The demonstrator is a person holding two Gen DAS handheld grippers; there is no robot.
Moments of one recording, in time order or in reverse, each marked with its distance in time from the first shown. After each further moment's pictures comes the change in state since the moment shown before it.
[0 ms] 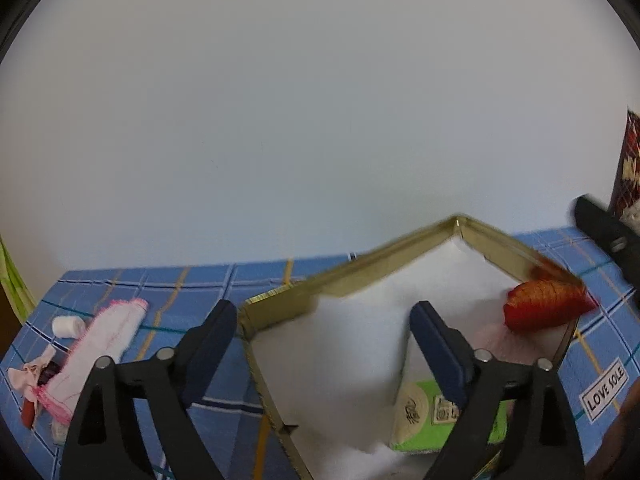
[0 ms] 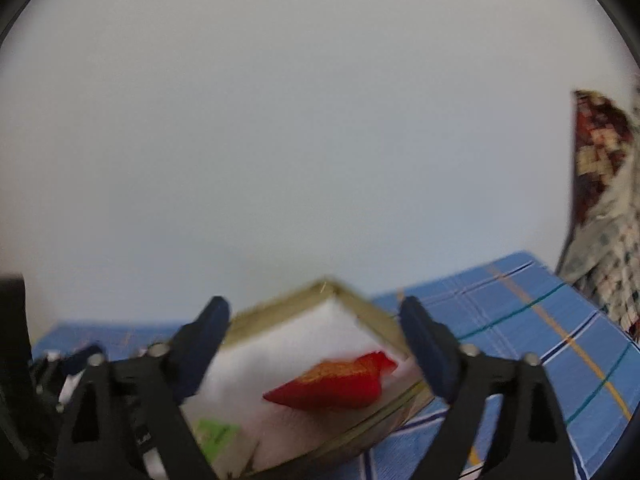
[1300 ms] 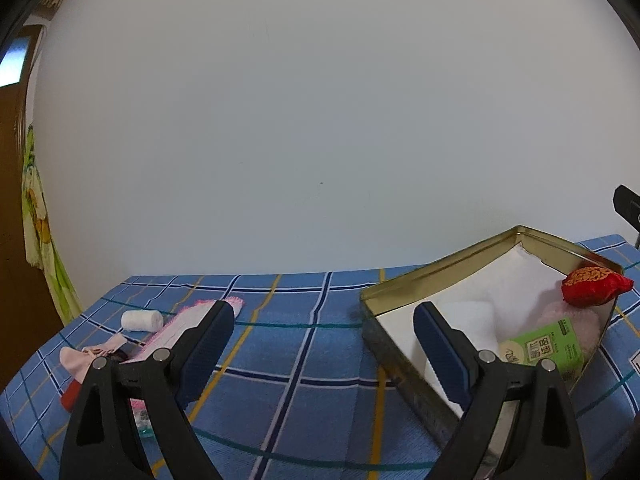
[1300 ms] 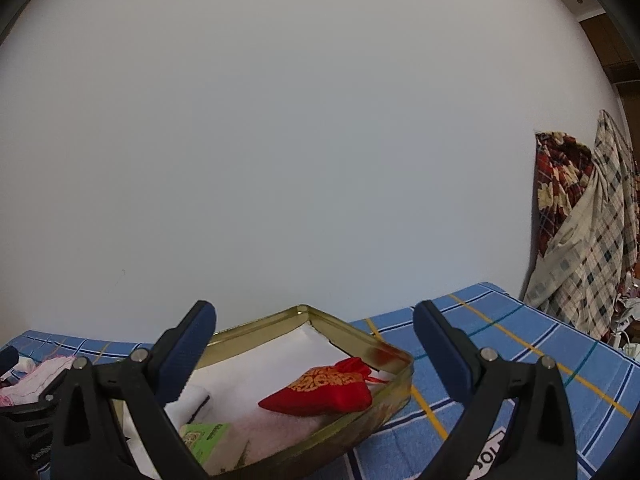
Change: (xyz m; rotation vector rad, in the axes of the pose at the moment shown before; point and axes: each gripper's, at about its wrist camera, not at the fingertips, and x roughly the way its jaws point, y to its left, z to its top) left arm -0.044 0.058 -0.041 -0.017 -0.138 0.196; right arm -0.032 0.014 -0.022 -0.073 -0.134 -0.115
